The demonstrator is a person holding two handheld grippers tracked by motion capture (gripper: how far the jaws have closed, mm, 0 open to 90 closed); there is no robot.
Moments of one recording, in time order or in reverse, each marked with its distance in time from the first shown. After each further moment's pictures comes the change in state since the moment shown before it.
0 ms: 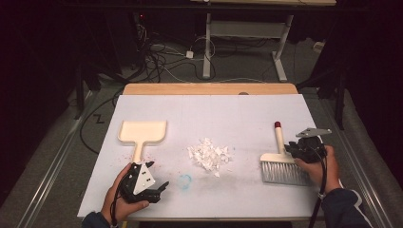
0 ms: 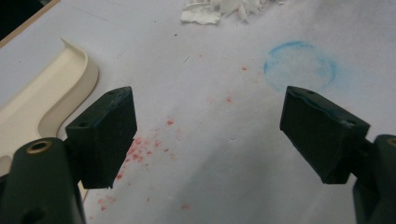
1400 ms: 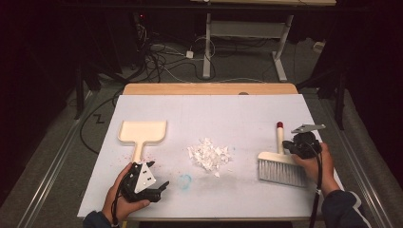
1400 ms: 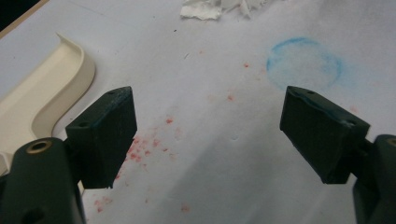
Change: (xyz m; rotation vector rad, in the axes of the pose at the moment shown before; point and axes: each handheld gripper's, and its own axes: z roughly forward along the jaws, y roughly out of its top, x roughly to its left) left arm 0.001 0.000 0.005 0.014 -0.007 0.001; right arm -0.002 0.011 0.021 0.055 0.031 0.034
